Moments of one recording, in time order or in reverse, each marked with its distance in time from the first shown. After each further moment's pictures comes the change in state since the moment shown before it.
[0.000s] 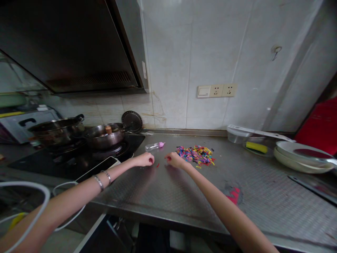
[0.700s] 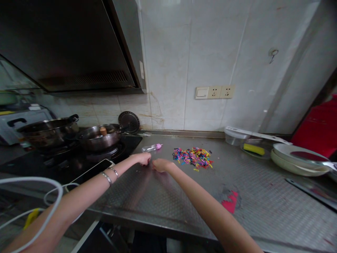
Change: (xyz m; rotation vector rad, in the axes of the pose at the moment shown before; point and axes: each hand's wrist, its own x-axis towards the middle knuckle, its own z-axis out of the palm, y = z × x) left_hand 0.034 -0.011 -0.008 0.125 -0.235 -0.268; right_hand 0.034 -0.043 0.014 -0.182 -0.339 -0.073
